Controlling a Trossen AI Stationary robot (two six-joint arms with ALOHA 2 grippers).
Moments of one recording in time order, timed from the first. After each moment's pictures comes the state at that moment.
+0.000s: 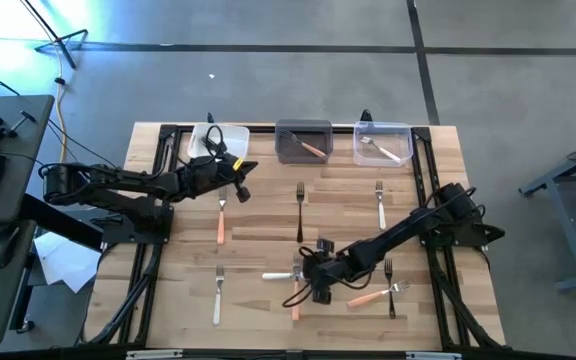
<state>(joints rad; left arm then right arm) 0.29 1.21 0.39 0.56 -0.28 0.16 0.44 1.94 1.06 -0.13 0.22 0.49</state>
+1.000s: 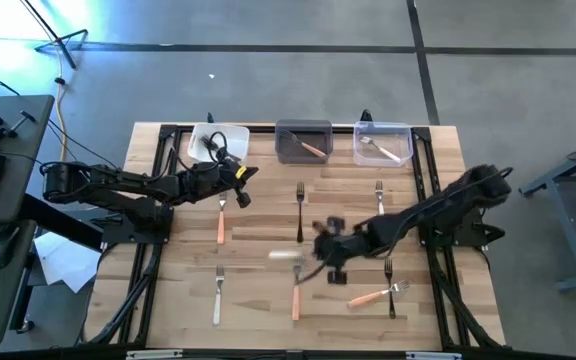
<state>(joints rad) 0.21 1.21 0.39 0.52 -0.33 0.12 0.35 1.59 1.06 -0.47 0.22 0.32</state>
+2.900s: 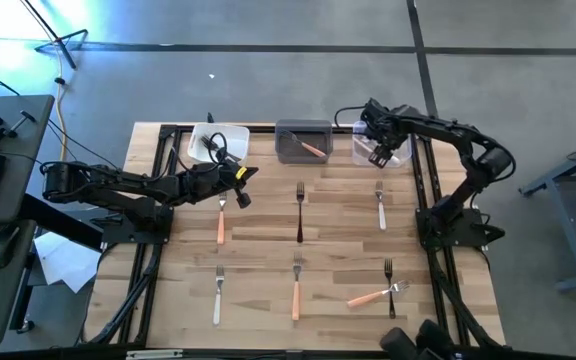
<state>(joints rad) 0.21 1.21 0.39 0.53 -0.35 0.15 -0.88 1.62 1.06 -0.90 0.34 -0.27</state>
